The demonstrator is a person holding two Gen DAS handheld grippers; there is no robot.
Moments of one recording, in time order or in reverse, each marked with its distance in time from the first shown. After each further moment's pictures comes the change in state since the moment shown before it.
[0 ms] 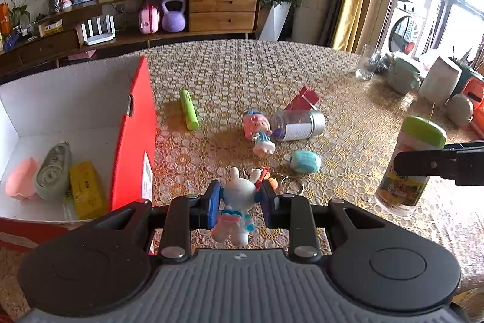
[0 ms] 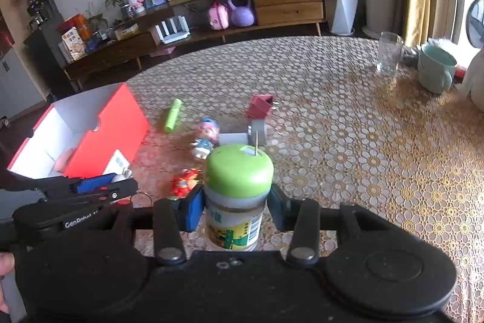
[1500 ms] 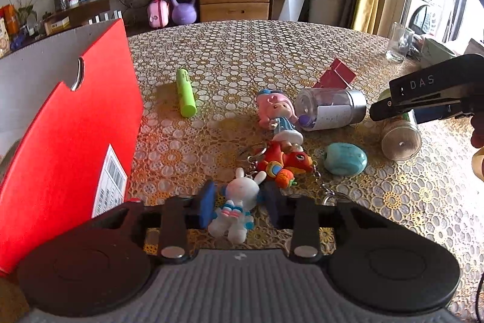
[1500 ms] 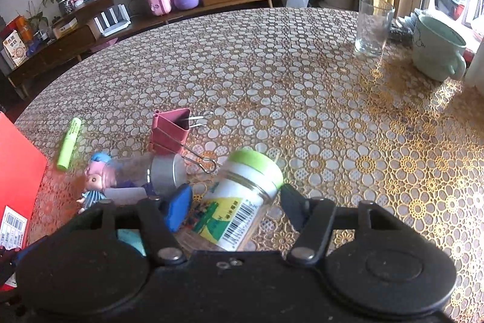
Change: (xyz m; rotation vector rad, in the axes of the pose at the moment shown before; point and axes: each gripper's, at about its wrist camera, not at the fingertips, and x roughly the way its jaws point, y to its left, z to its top) left arm 0.088 -0.003 -0.011 0.020 0.017 0.082; right arm 0.144 -0.068 0.043 0.118 0.088 -0.177
